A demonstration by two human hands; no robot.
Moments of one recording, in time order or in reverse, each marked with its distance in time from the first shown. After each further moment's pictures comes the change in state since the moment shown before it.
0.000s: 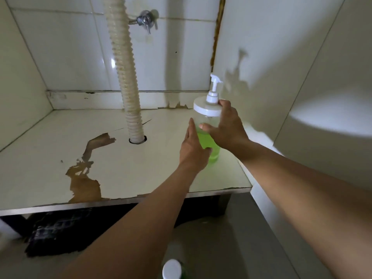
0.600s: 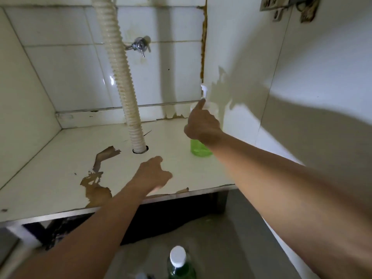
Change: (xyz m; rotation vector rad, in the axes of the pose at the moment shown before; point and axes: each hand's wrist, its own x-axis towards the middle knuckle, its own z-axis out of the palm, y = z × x) left_hand -0.053 -0.020 -0.095 0.339 -0.237 -0.207; right_hand 0.001 -0.071 -0.012 -0.337 -0.127 0.185
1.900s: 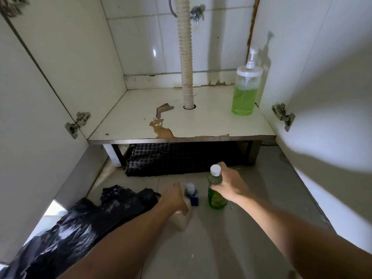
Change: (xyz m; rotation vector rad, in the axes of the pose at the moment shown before) left_hand -0.170 -0.159 0.095 0.299 -0.203 -0.243; right_hand -0.257 0.069 0.135 0.287 -0.354 -0.193
